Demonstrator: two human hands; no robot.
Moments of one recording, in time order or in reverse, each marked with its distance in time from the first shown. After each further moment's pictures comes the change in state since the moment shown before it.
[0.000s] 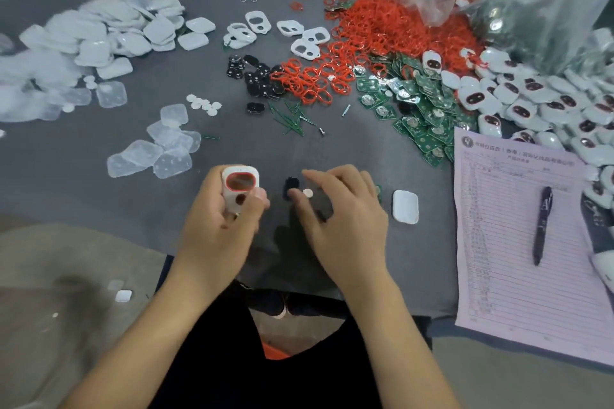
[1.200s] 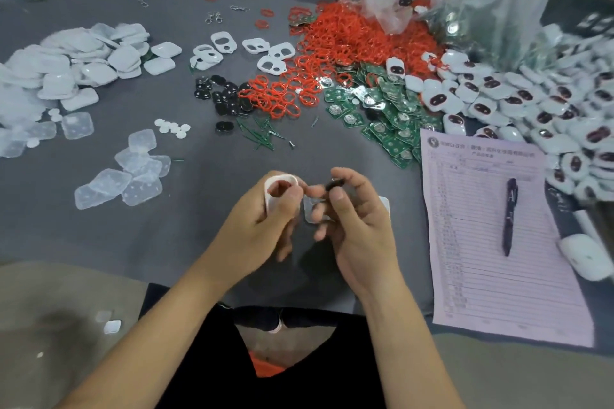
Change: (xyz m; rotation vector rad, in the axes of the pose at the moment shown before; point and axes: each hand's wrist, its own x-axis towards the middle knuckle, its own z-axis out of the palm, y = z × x) left_hand 0.030 0.002 0.053 -0.157 -0.486 0.059; right_hand 0.004 0.027 -0.024 1.407 -0.068 0.569
